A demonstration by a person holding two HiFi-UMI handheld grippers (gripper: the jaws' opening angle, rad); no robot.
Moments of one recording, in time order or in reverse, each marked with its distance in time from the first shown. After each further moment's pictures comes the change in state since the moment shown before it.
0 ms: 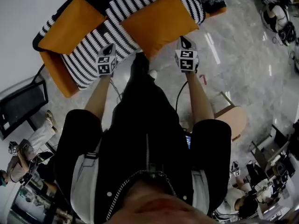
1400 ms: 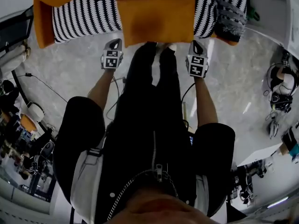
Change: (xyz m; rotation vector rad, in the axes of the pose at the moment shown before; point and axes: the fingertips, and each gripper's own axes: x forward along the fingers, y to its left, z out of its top) left arm 0.103 -0.158 -0.044 -0.305 0.252 0.281; right arm 0.138 -0.190 0.005 -0.338 0.185 0.332
